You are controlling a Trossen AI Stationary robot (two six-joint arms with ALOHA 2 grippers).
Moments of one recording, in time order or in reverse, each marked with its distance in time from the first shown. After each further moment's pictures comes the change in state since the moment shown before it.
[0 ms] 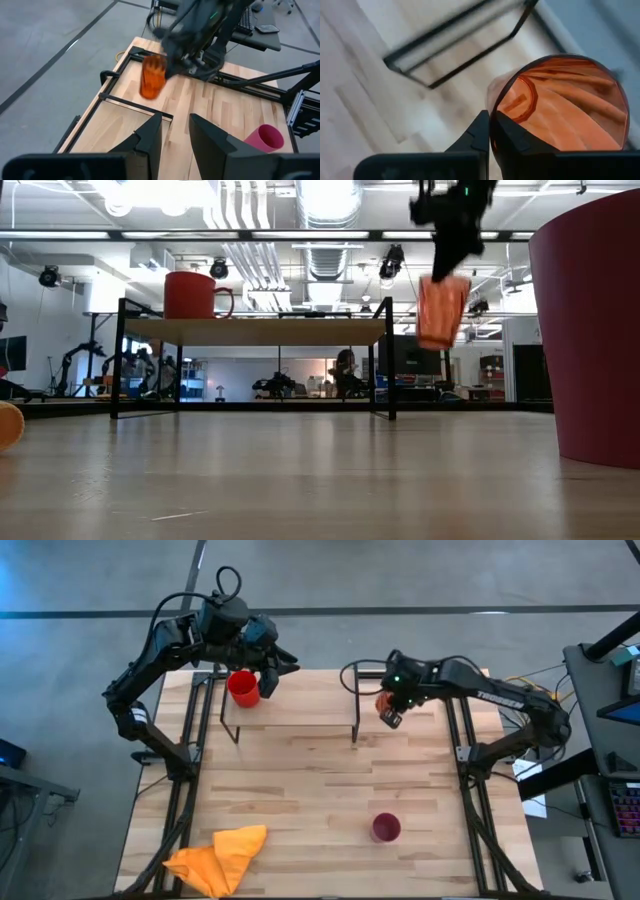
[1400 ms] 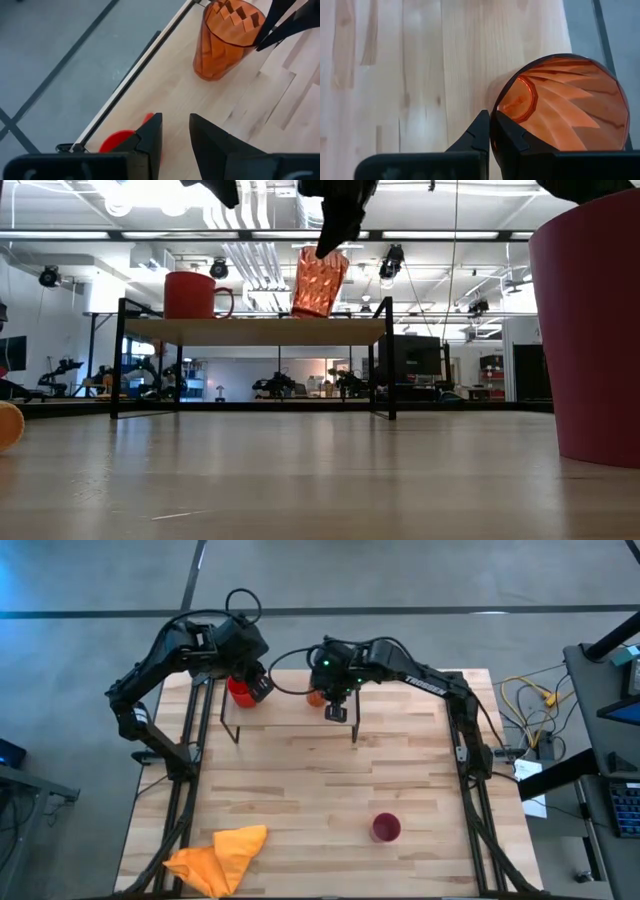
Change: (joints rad) left arm 0.001 0.001 -0.055 -0.393 -0.424 -0.103; right arm 0.095 0.693 0.969 -0.189 -0.173 -0.395
